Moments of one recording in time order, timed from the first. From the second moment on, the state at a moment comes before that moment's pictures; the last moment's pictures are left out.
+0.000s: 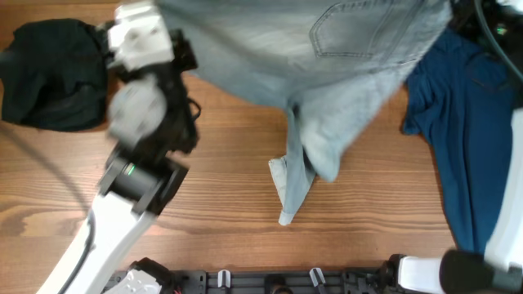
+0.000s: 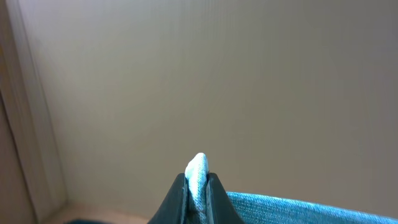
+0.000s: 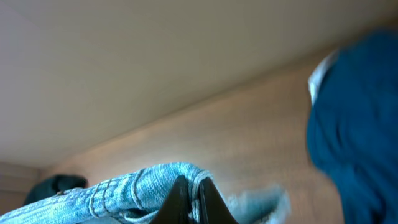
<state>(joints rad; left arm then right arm) -0.51 1.21 1.21 0.21 -0.79 0.12 -0.21 1.57 1.86 -0.88 -0.37 0.36</state>
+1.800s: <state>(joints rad) -0.33 1.69 1.21 0.23 -0.39 -0.36 -0.21 1.92 2.15 -0.69 -0.31 0.05</state>
